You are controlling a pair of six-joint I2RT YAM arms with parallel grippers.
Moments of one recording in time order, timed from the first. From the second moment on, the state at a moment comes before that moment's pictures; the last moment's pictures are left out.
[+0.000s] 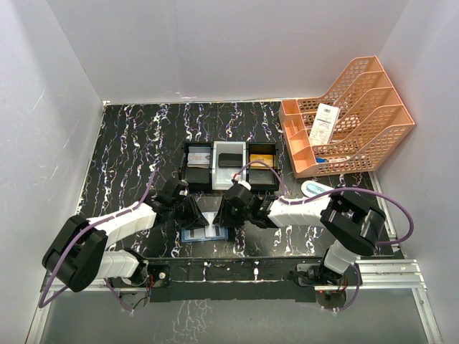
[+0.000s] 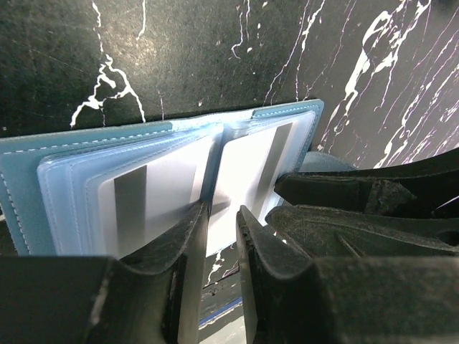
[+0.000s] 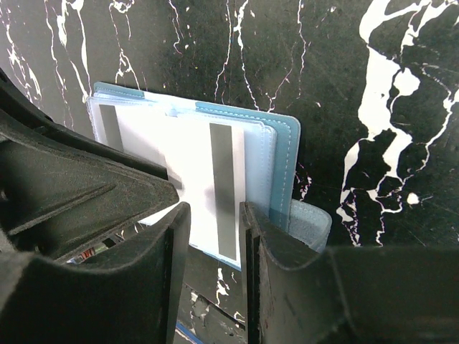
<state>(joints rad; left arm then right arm) -0.58 1.27 0.48 -0.24 0.30 -0.98 1.00 1.62 0.76 0.04 -0.01 1.07</state>
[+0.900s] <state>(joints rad) -0.58 1.24 0.44 -0.21 0.31 -1.02 1.00 1.62 0.76 0.04 -0.01 1.07</state>
